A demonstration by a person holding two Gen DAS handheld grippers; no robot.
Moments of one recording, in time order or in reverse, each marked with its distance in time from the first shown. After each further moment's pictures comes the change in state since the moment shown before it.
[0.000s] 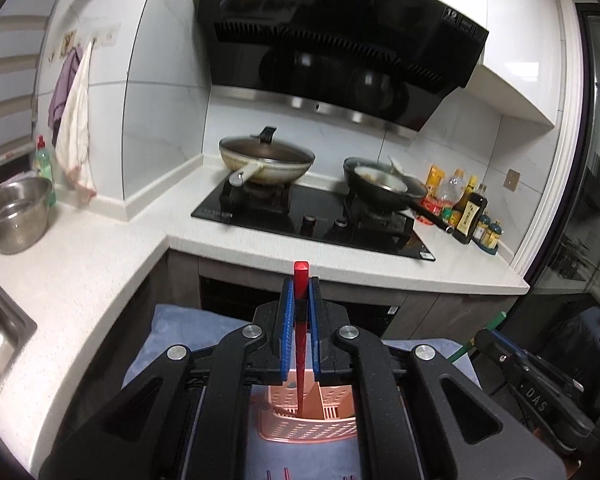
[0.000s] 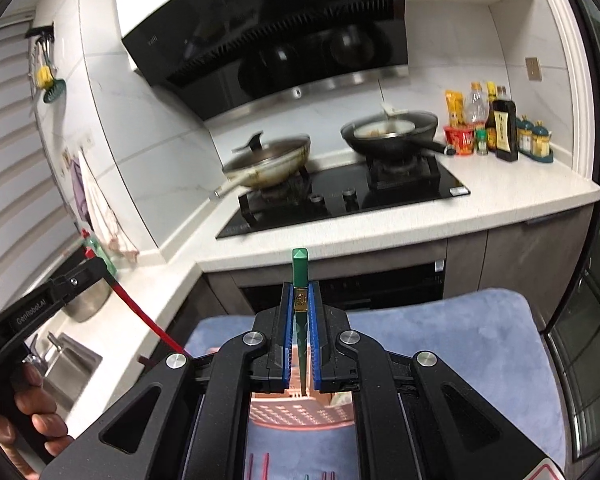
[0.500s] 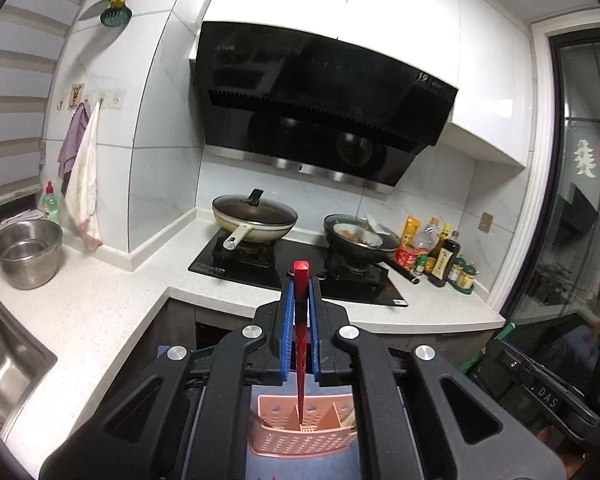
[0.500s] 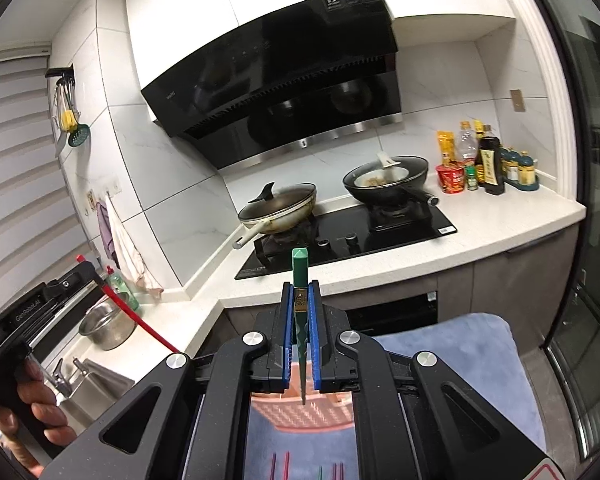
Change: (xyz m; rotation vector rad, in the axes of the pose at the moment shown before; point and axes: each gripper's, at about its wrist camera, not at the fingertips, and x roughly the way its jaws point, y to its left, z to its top) left arm -0.089 -0.015 0.042 0.010 -0.175 -0.046; right arm -0.098 0.008 0.029 0.020 -0.154 0.039
